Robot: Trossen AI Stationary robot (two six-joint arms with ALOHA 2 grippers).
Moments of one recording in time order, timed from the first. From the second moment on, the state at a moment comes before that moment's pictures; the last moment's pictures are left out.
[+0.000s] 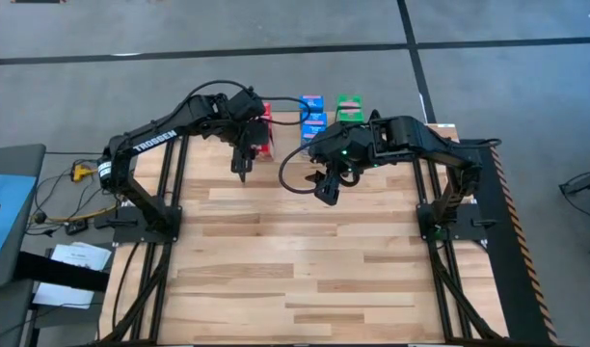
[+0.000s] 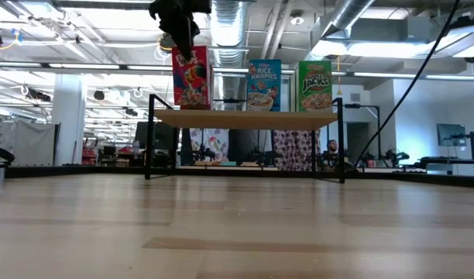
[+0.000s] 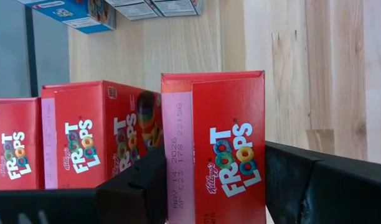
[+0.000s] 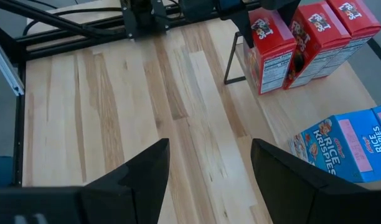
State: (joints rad) left arm 0.41 1.59 1.76 -1.19 -0.12 0.50; right arm 0.03 1.81 2.33 -1.32 0.18 0.24
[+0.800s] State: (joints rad) left arm 0.43 1.61 1.76 -1.20 -0.09 0.50; right arm 0.03 1.81 2.33 -1.32 0.18 0.24
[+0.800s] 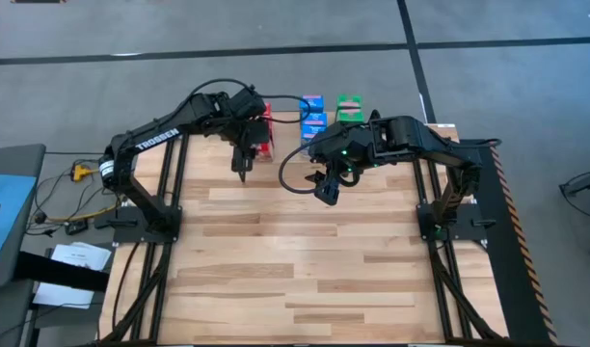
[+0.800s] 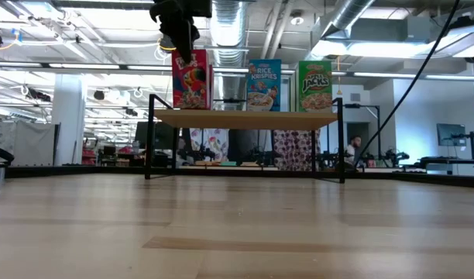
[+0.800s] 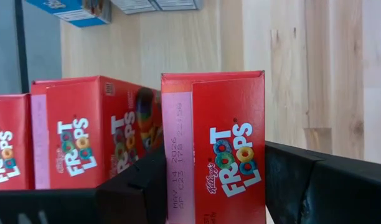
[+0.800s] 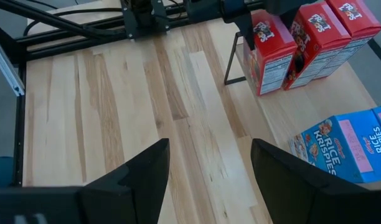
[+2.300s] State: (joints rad) left arm 0.44 1.61 1.76 -1.19 -0.10 0.49; right arm 0.03 1.81 2.33 -1.32 0.18 0.24
